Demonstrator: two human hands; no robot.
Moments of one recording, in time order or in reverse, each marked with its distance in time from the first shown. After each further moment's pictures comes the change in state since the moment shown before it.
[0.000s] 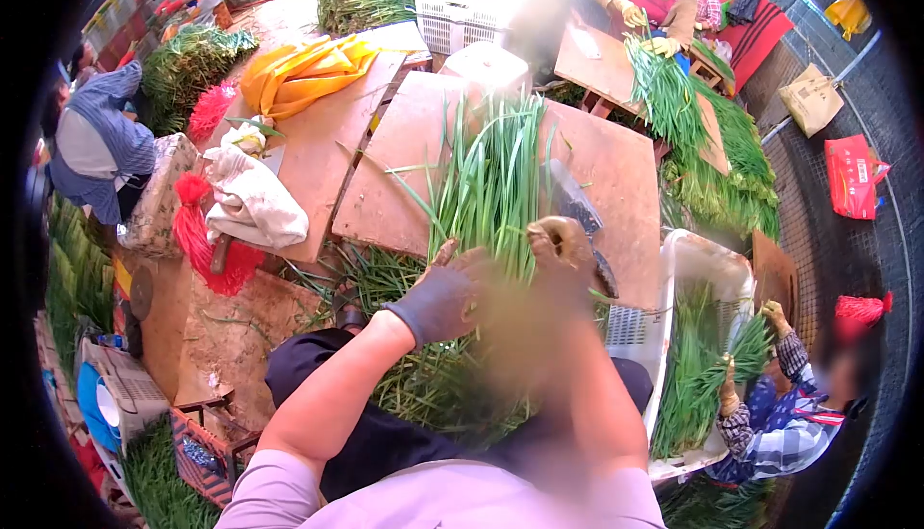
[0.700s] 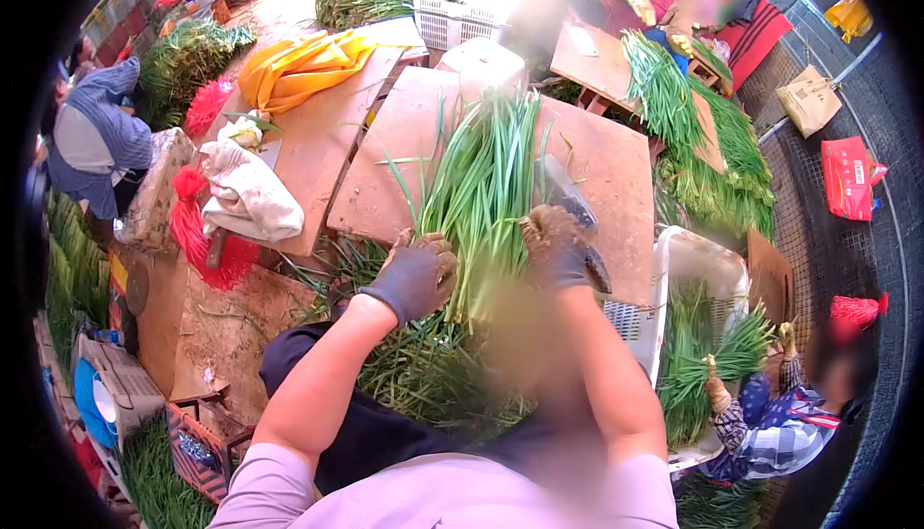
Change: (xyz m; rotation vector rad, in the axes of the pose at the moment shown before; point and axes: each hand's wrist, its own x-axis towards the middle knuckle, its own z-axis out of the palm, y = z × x) left_hand -0.008 -0.015 -0.019 0.138 -0.082 -0.242; right_hand 0.026 0.054 0.007 -0.473 -0.237 -0.159
